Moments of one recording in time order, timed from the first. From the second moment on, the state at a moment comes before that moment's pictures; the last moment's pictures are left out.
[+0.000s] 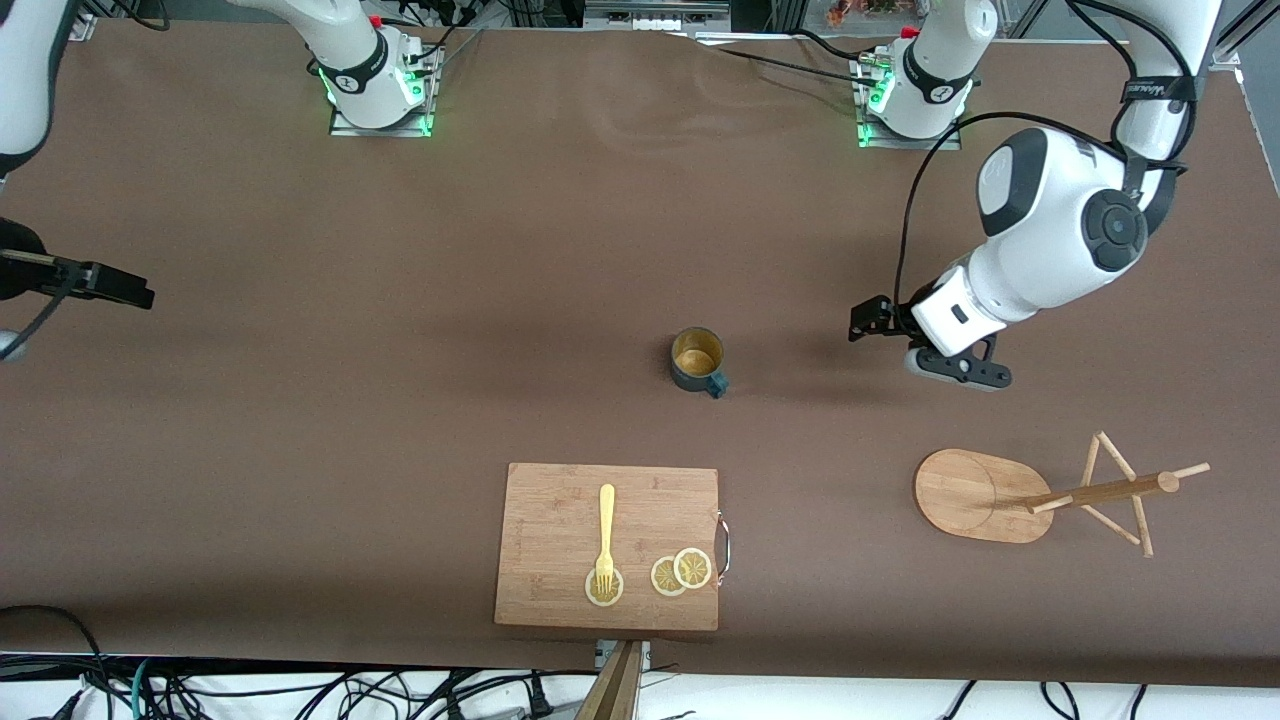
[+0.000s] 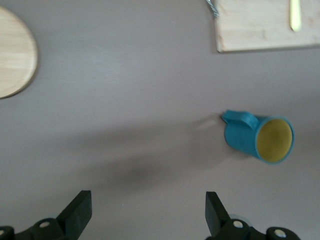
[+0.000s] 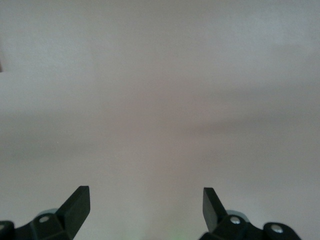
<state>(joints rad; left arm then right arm) 0.12 0.21 -0.38 -1.99 -0.25 2.19 0.07 0.64 0.36 -0.90 -1.36 0.20 1.44 -0.12</state>
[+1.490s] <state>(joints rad) 0.41 0.62 -0.62 -2.05 -1.03 2.41 1.75 0.68 0.36 -0.88 -1.37 0.22 1.43 -0.14</state>
